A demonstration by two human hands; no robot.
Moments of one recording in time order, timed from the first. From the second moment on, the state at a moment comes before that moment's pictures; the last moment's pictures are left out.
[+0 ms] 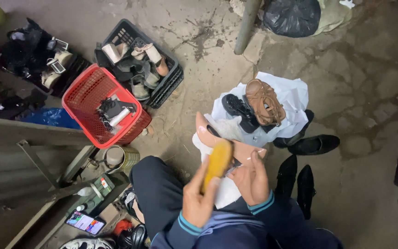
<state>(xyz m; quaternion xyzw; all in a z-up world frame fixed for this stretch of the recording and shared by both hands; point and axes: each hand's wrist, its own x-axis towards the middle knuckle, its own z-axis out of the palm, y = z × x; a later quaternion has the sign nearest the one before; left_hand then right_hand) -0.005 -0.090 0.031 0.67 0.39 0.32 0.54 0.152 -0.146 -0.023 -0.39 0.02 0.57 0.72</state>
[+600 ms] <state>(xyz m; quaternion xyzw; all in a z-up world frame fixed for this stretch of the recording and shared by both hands) -0.002 -0.098 0.046 0.74 0.33 0.30 0.51 0.156 -0.124 0.018 -0.37 -0.03 0.57 0.74</state>
